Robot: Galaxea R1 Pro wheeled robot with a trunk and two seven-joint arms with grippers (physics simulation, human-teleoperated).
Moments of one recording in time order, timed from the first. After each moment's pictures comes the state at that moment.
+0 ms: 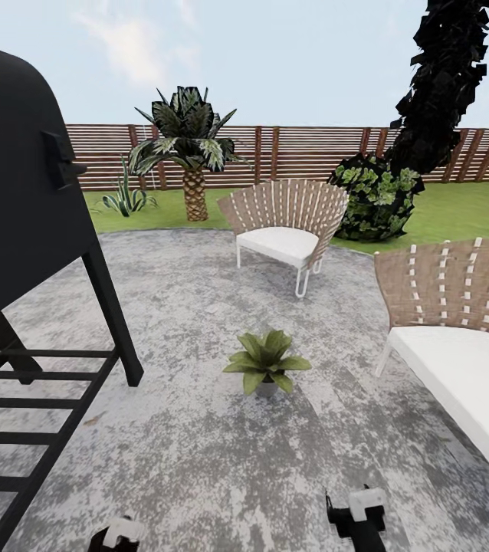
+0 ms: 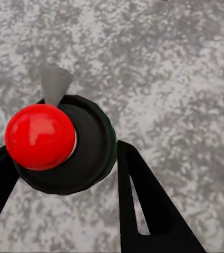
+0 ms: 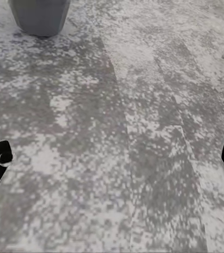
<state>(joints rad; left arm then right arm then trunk) -0.38 0.11 -0.05 -0.15 -0.10 -0.34 -0.12 -0.41 -0.01 0.10 -0.15 0.18 -0.60 -0.25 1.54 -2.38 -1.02</state>
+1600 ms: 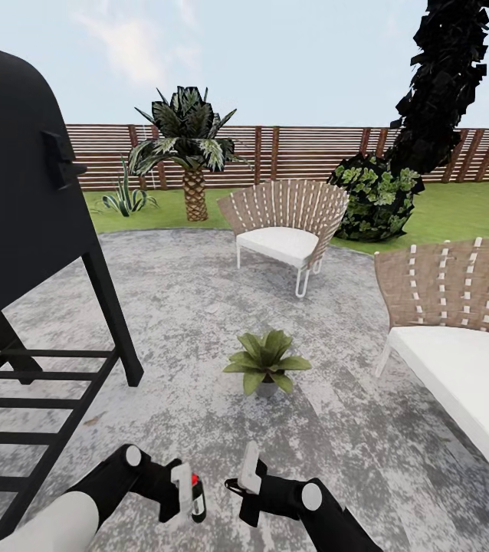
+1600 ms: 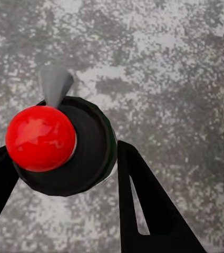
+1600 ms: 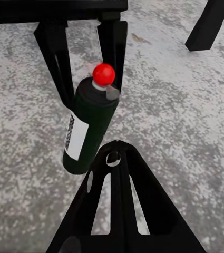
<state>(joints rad) -0.65 0.04 -0.06 -0.38 -0.84 -0.20 -0.97 -0.42 0.17 0.11 -0.65 0.72 -0.37 0.71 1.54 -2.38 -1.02</state>
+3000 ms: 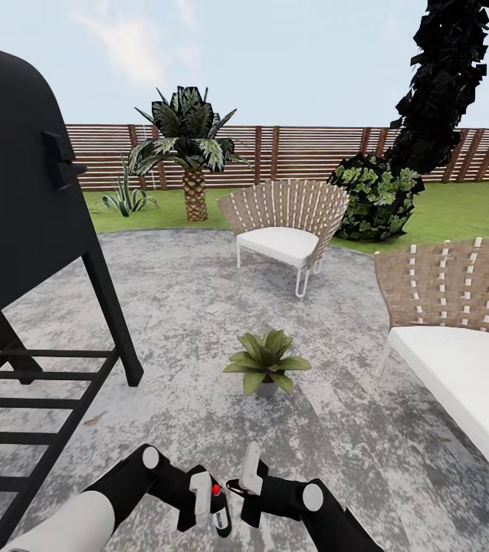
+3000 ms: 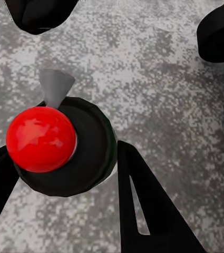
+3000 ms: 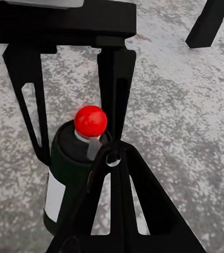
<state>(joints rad) -0.65 -0.01 -0.20 -0.38 -0.74 -0.28 -1.05 -0.42 0.17 0.11 -0.64 0.72 -0.37 0.71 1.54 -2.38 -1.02</state>
